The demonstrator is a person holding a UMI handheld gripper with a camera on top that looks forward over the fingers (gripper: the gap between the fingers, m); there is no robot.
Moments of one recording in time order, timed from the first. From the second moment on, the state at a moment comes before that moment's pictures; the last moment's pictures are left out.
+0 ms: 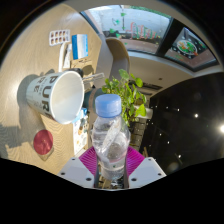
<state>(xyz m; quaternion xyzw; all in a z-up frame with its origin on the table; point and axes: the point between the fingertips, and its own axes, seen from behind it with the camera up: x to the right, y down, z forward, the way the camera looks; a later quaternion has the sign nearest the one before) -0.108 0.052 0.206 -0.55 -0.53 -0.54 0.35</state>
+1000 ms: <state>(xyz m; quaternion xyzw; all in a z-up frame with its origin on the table) -0.088 0.034 0.075 -0.85 -0.13 0.10 0.50</state>
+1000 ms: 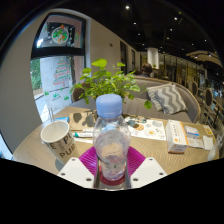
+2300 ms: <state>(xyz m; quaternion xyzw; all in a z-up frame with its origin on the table) -0.072 -0.271 0.200 -0.91 0.00 -0.02 0.41</state>
